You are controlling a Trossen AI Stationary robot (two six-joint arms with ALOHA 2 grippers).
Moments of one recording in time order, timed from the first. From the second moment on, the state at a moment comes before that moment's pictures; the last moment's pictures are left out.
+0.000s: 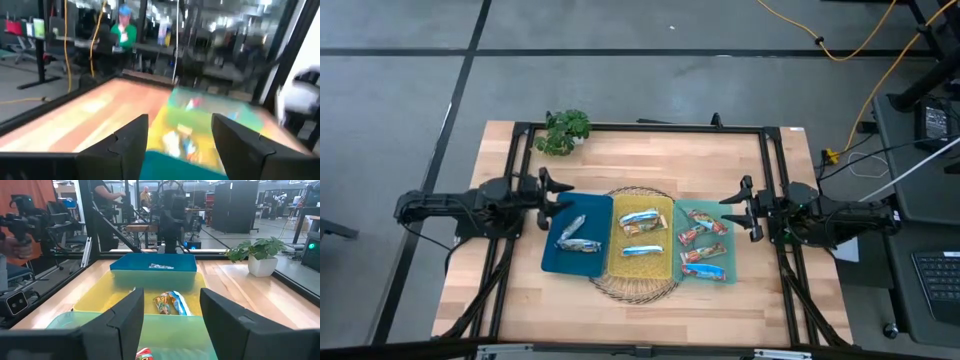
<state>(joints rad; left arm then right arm) 0.04 0.01 0.01 0.04 -0.13 -0.20 -0.04 0.04 0.01 0.04 -0.11 0.02</state>
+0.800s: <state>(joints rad) 0.04 0.04 0.01 0.03 -0.10 -0.05 -0.04 0.04 0.01 0.04 -0.11 0.02</state>
